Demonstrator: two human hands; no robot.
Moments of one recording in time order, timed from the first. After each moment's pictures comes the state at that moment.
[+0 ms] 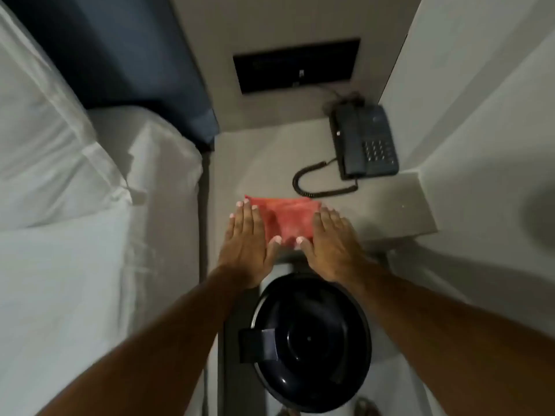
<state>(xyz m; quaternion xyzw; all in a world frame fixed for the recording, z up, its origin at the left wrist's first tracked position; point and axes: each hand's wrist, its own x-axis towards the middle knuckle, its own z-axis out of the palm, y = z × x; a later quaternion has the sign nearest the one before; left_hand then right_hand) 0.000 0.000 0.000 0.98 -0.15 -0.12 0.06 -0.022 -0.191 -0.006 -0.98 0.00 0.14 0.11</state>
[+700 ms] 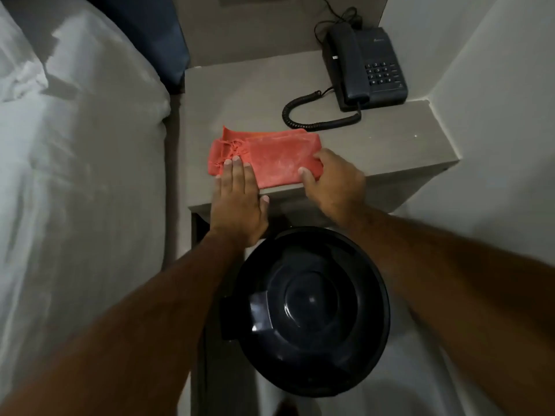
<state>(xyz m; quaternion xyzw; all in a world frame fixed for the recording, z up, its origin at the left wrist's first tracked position) -0.018 0.005 -0.127 0.98 -0.16 -0.02 0.07 -0.025 -0.182 -0.093 -0.96 0.13 -0.06 0.24</state>
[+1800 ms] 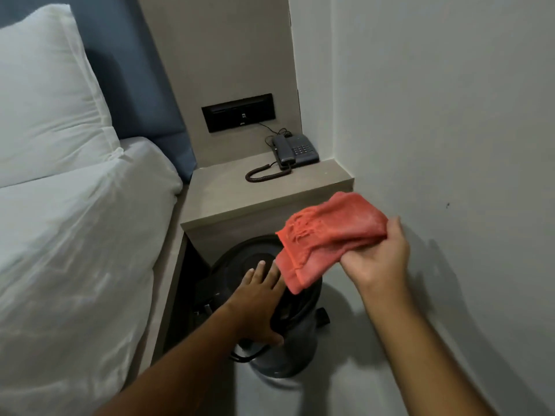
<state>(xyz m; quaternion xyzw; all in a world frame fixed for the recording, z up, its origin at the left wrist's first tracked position) -0.273 -0.060 -0.142 0.91 -0.38 -0.09 -0.14 -0.326 -0.276 -0.072 -0.07 0.12 -0.12 0.98</state>
